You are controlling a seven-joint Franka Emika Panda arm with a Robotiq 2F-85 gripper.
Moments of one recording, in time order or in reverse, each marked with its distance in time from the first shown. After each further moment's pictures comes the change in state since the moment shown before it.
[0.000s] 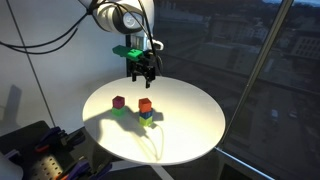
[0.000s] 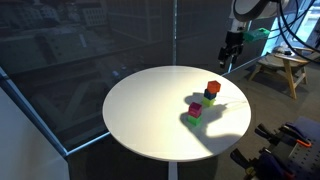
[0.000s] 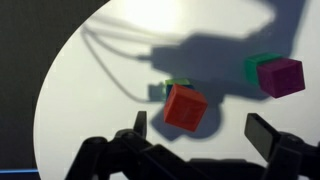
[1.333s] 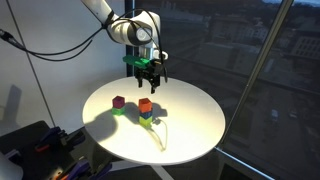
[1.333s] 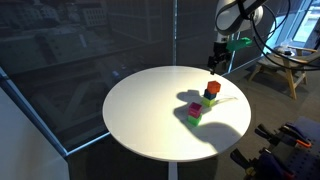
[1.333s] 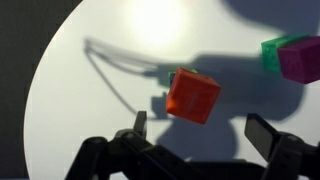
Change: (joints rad) arm 0.021 0.216 0.004 0.169 -0.031 0.000 0.075
